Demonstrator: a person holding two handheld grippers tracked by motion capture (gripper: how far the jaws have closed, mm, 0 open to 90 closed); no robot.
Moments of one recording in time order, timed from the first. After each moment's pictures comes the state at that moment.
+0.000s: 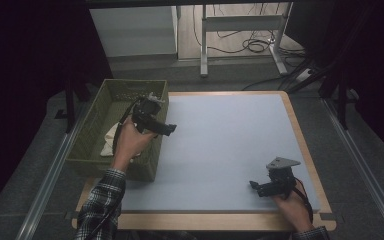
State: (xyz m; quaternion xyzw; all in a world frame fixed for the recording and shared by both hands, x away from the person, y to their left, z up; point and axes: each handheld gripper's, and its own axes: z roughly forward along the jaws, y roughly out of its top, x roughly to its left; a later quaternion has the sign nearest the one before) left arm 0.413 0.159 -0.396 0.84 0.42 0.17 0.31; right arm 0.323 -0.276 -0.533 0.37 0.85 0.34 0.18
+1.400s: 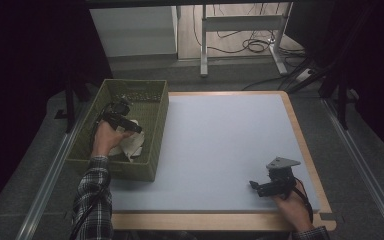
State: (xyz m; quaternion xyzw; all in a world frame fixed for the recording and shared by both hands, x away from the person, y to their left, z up) left arm 0.476 0.267 -0.479 0.80 0.57 0.11 0.17; right arm 0.323 -0.276 -0.533 0.37 0.85 0.34 0.18
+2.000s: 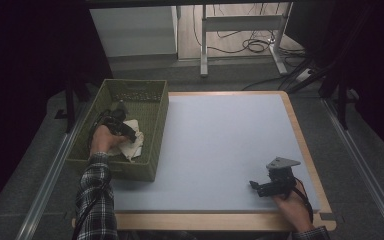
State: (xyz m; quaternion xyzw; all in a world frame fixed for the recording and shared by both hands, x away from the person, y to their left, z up) left arm 0.486 0.286 -0.508 0.77 0.63 0.00 0.09; right arm 0.323 -0.276 -0.533 0.37 0.85 0.34 0.18
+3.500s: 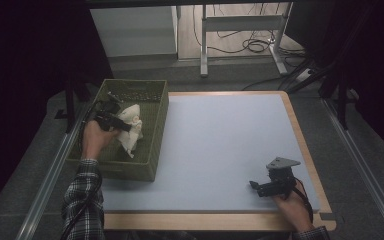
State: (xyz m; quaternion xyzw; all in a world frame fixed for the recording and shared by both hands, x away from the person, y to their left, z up) left arm 0.444 0.283 -0.436 0.80 0.55 0.06 0.24; right arm 0.323 -0.276 -0.533 0.37 0.85 0.34 0.18
